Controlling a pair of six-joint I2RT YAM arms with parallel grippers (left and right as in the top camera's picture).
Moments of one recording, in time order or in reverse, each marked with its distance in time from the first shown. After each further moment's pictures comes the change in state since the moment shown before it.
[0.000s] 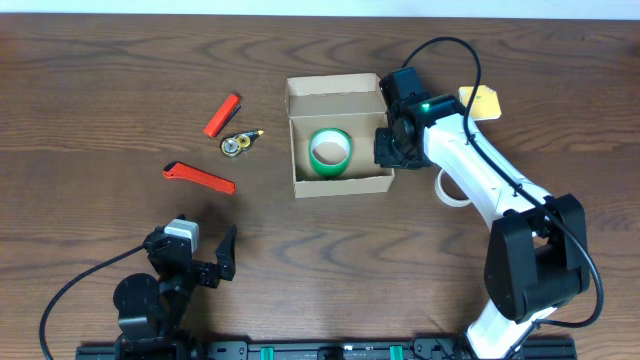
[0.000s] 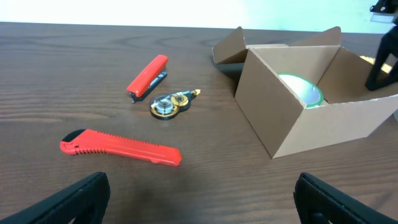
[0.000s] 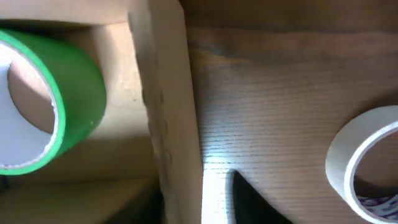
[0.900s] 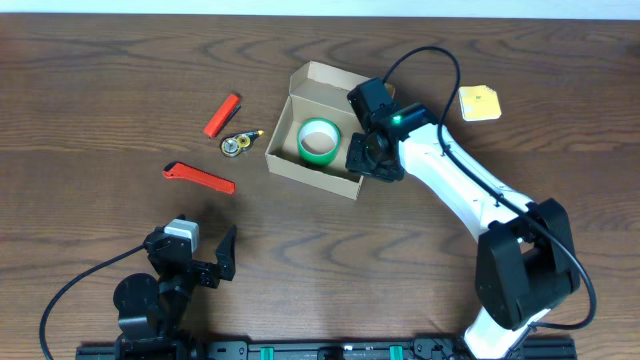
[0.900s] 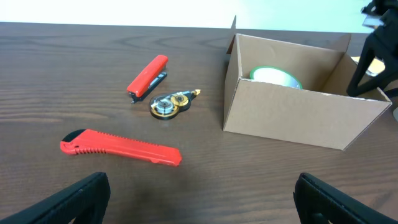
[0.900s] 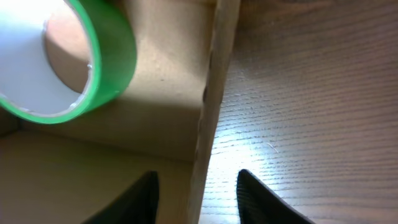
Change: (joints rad) left arm 0.000 0.000 0.000 0.000 0.000 0.000; right arm 0.127 -0.003 0.002 0.009 -0.045 0.312
